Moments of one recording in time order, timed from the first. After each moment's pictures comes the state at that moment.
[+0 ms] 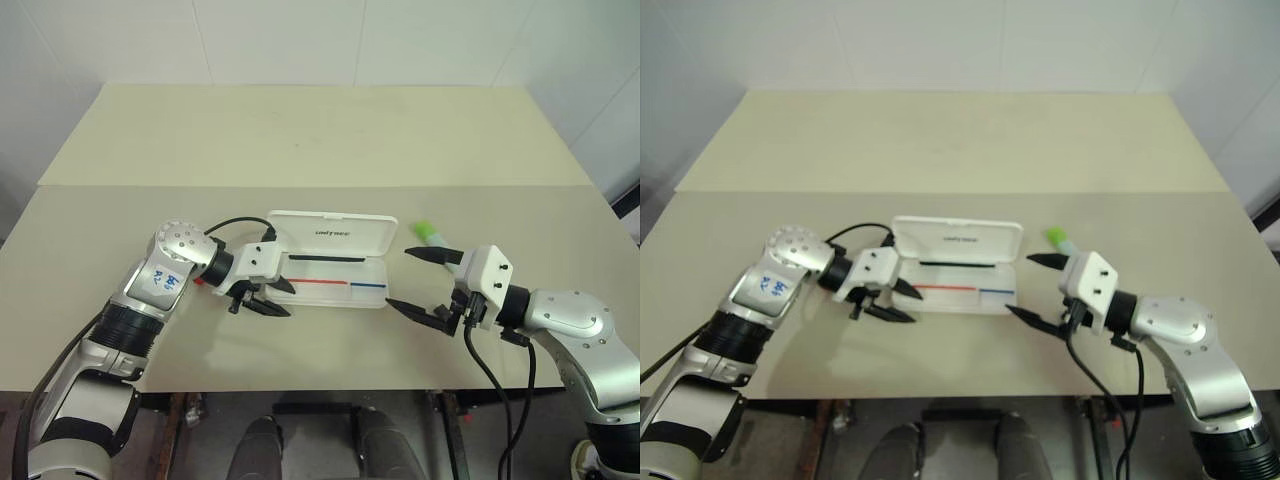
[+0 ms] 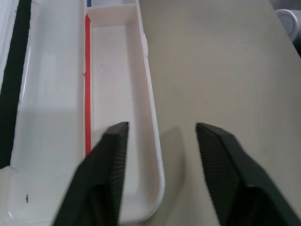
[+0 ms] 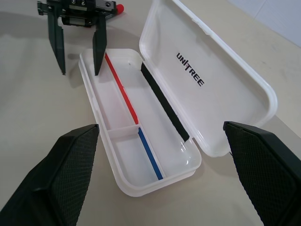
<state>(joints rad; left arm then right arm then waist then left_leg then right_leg) -0.70 0.67 -0.29 0.16 -0.05 0.23 -1.43 -0.15 -0.73 -0.05 -0.41 0.37 0.24 0.88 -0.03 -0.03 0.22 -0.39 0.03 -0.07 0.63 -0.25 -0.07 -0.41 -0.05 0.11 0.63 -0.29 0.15</state>
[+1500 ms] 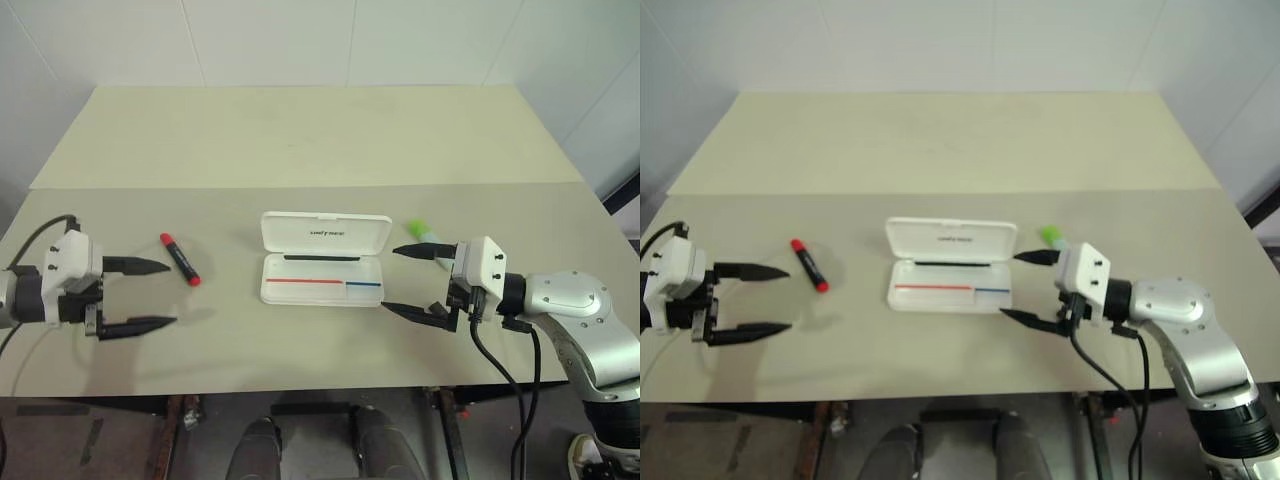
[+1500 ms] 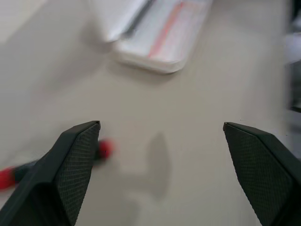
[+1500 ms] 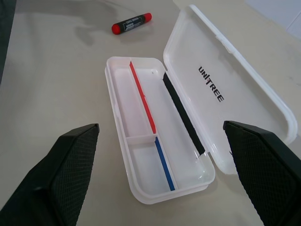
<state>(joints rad) -0.19 1.04 0.38 0.11 -0.38 0.22 -1.30 -0.28 -0.76 -0.01 -0.36 0.41 0.24 1.02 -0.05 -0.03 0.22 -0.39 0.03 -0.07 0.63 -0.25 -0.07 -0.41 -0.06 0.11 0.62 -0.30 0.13</state>
